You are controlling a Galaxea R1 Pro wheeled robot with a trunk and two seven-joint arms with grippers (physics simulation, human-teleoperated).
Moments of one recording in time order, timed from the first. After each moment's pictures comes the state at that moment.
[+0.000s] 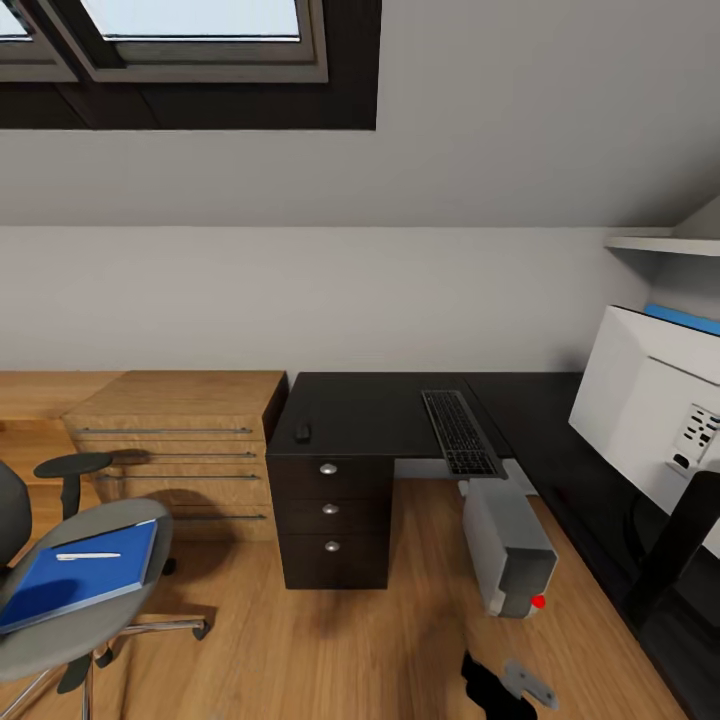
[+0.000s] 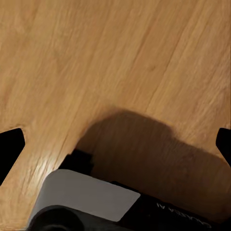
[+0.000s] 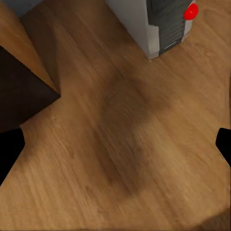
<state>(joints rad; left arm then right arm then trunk) -0.12 0.02 -0.20 -0.66 0.62 0.30 0.37 -0.50 0.06 0.32 0.01 -0.89 -0.45 -0.03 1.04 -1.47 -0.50</state>
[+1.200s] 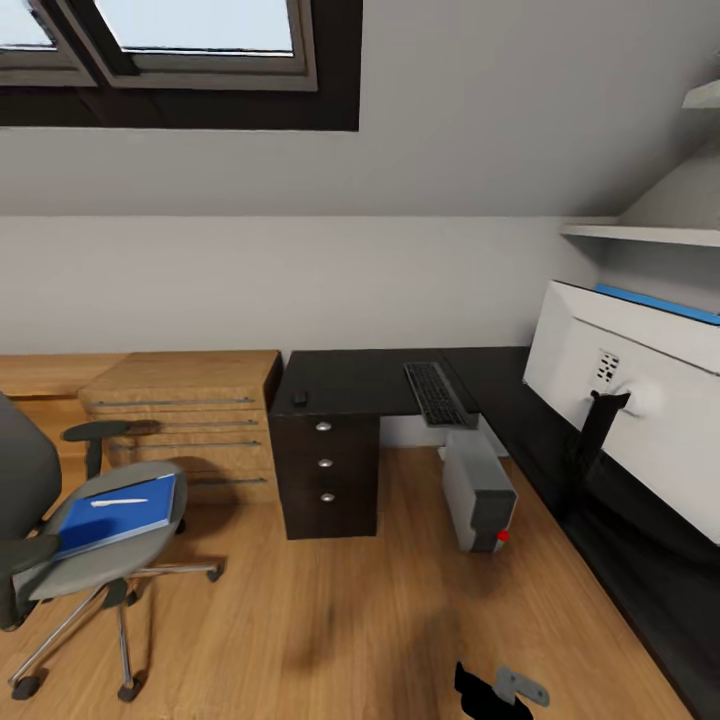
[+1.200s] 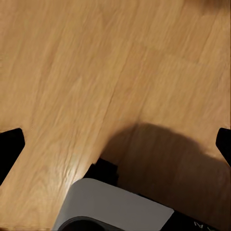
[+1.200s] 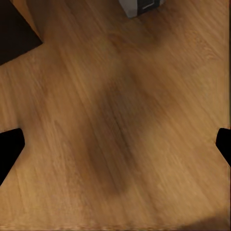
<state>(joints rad) -0.12 0.02 -0.30 -0.47 0.62 0.02 0.37 -0.48 0.06 0.33 0.02 -0.74 -0.45 -0.03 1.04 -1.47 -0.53</state>
